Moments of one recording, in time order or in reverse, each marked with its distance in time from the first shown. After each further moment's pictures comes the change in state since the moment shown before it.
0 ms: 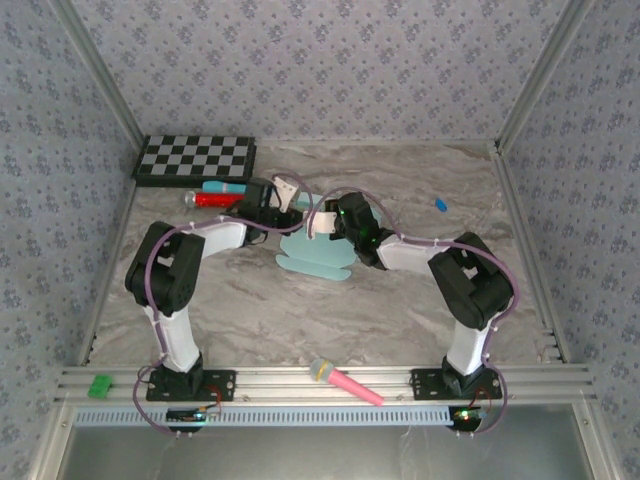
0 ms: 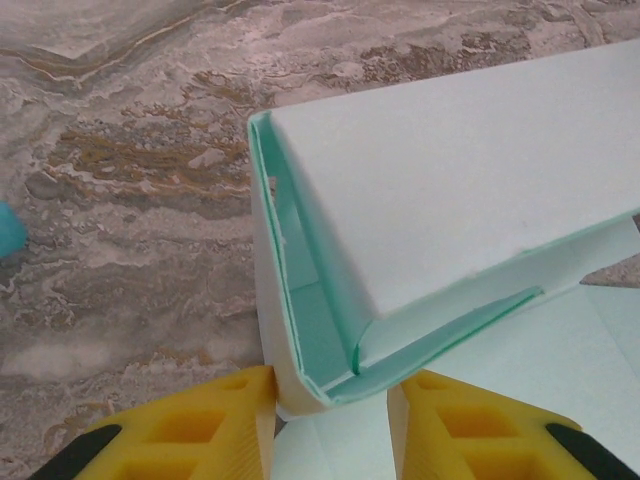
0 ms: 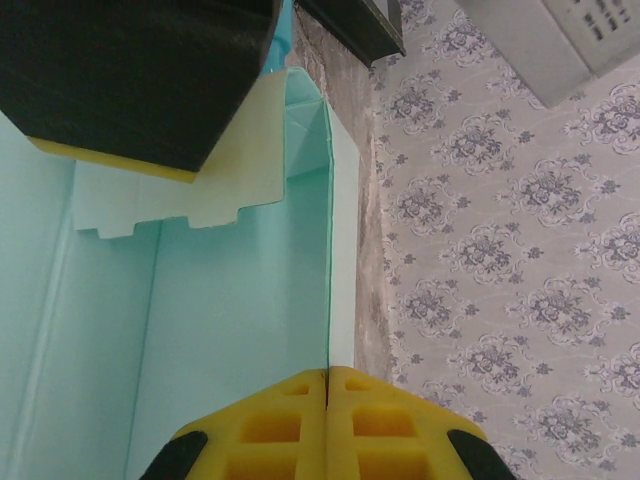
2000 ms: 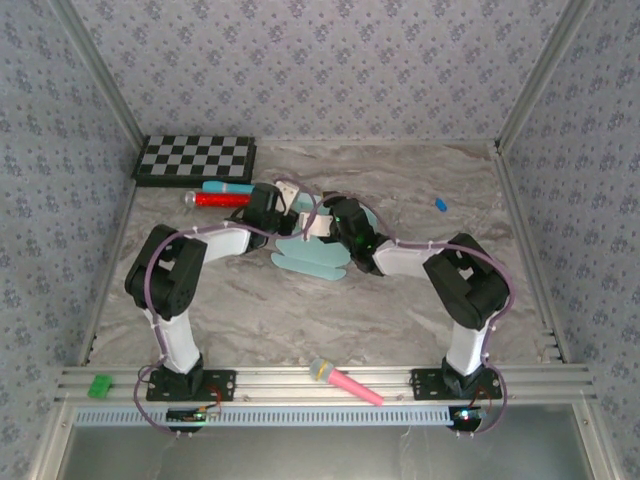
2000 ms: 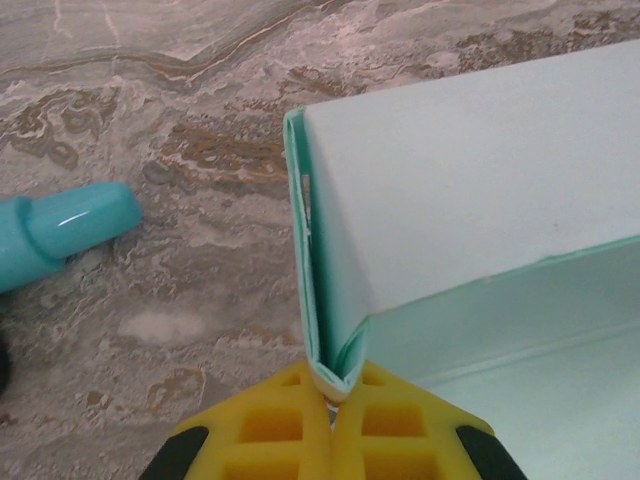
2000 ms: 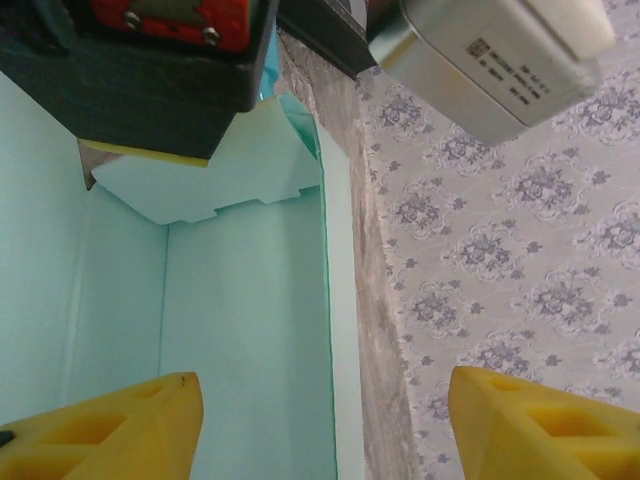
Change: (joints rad) left arm -0.050 -0.032 -0.047 0.019 -0.250 0.022; right arm 0.042 0.003 -0.033 0.075 0.053 0.107
